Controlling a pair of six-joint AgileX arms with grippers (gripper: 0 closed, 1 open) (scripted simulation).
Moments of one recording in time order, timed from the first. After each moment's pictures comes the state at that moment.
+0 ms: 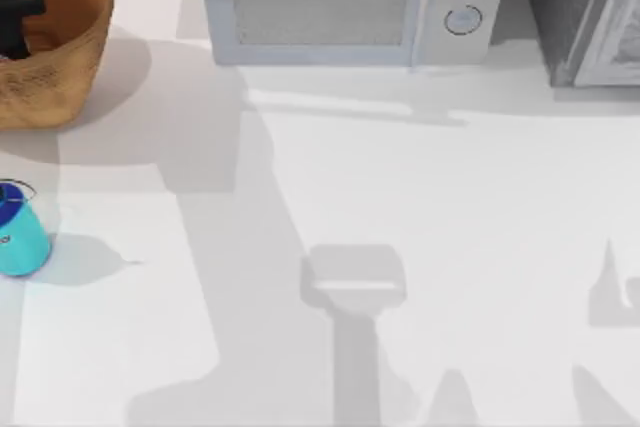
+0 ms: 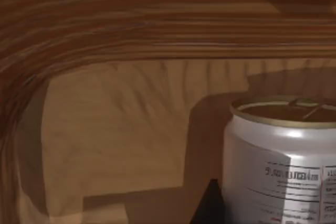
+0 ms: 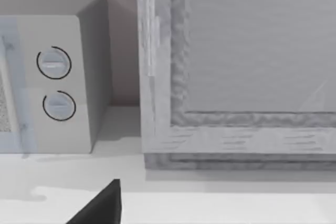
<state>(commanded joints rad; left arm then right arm) 0.18 2.56 2.40 -1.20 0.27 0.16 0.00 0.00 0.00 0.00 0.00 0.00</state>
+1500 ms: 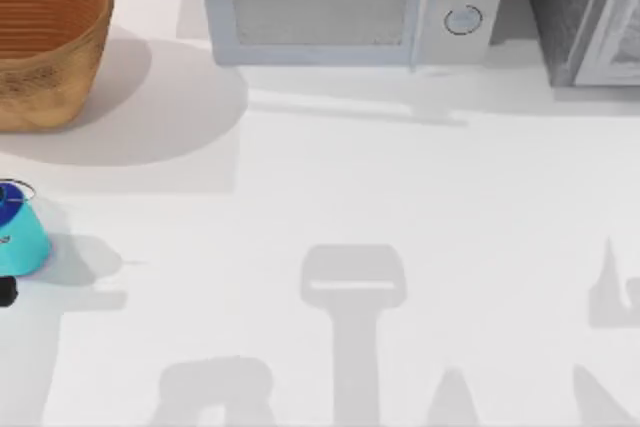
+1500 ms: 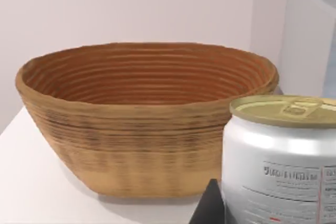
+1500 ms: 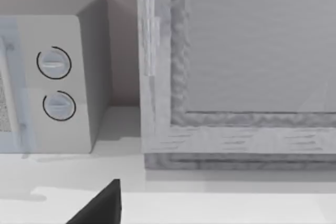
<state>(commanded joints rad) 0.02 0.14 0.13 -0.05 0.01 0.01 0.00 0.00 0.00 0.00 0.00 0.00</state>
